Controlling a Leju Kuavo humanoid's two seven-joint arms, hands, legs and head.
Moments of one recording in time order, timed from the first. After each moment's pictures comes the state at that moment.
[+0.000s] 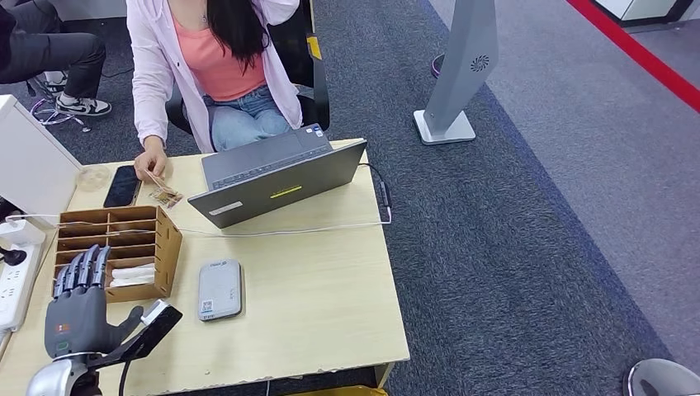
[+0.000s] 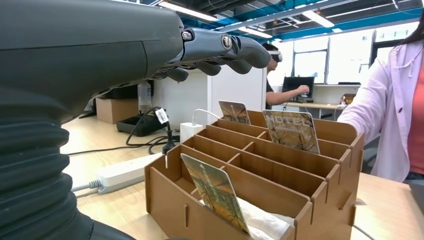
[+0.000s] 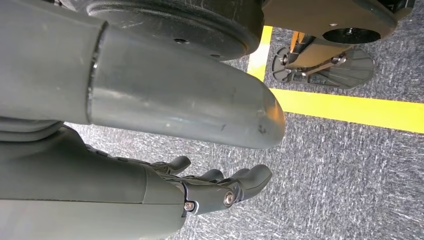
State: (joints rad) left arm 0.01 0.12 -0.05 -1.48 -1.22 0.32 0.00; right arm -0.05 0.15 -0.23 -0.18 0.46 -0.24 0.06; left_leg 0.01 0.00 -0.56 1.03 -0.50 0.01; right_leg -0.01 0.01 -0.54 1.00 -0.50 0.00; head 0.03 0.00
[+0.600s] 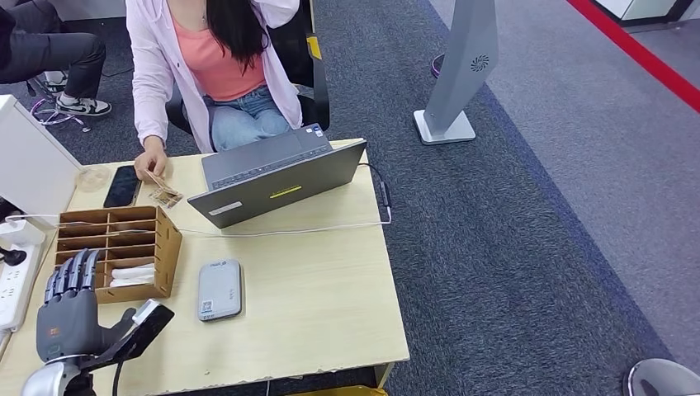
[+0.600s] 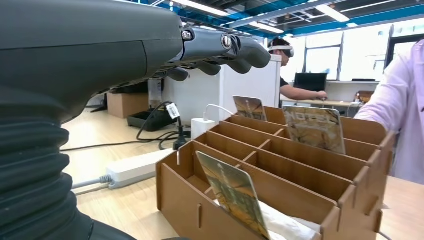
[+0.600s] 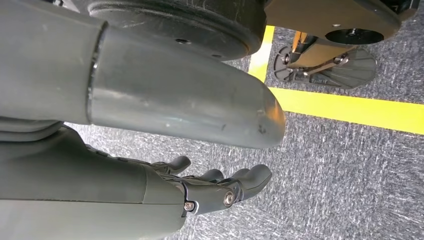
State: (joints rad) left arm 0.01 0.12 -0.01 -1.45 -1.20 0.33 0.00; right arm -0.05 0.15 -0.23 -0.18 0.48 -0.23 0.07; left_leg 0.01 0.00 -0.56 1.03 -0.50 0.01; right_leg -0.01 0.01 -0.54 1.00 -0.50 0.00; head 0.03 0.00
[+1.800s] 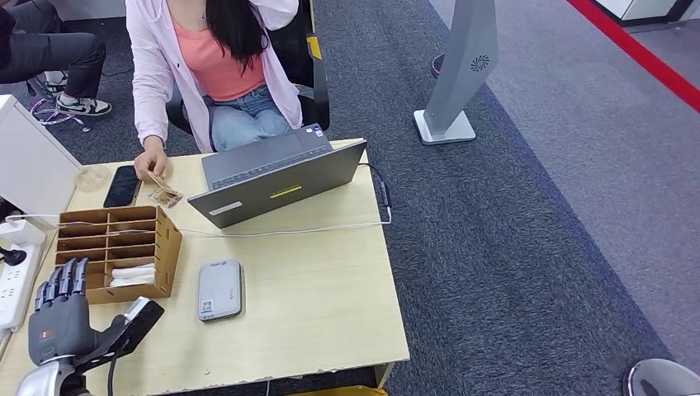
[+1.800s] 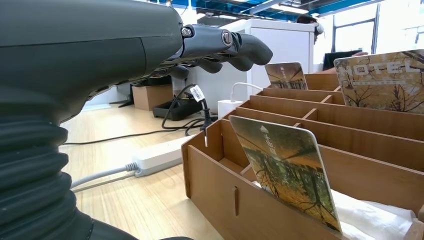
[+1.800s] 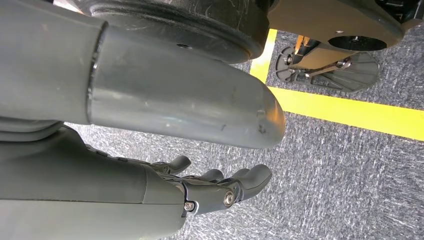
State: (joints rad) left arm -0.03 0.12 0.05 -1.34 -1.24 0.32 0.02; right arm -0.05 0.15 -0.23 -0.18 0.51 -0.22 0.07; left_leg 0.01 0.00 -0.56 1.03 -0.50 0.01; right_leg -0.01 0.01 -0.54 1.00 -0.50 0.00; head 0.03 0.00
